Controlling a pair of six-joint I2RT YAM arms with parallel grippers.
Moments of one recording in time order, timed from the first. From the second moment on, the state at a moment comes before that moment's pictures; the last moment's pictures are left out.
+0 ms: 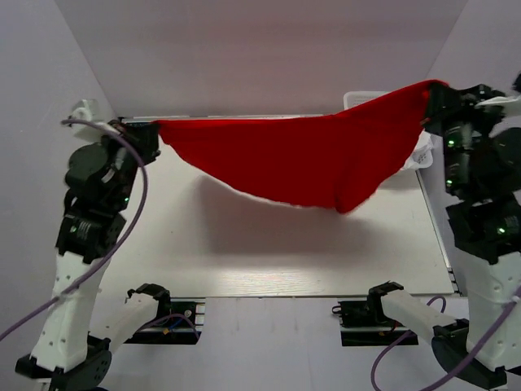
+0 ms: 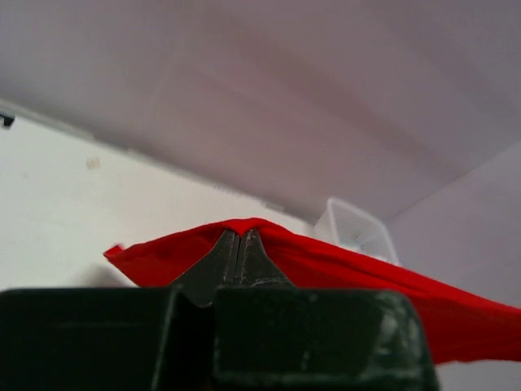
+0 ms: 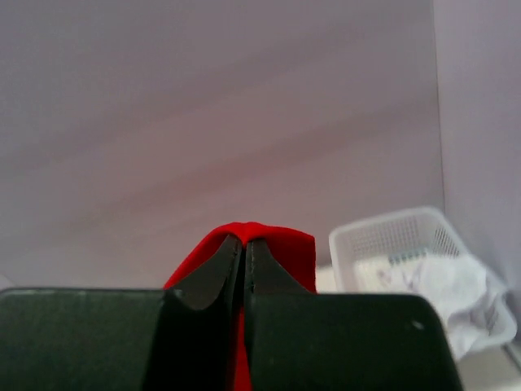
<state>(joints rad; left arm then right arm) -0.30 0.90 1.38 -0.45 -0.25 -0.59 0.32 0.98 1.69 -0.46 0.38 0.29</state>
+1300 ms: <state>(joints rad) -0.21 1.76 1.60 -0.52 -0.55 -0.59 0.31 1.81 1.69 -0.16 0.32 0.11</state>
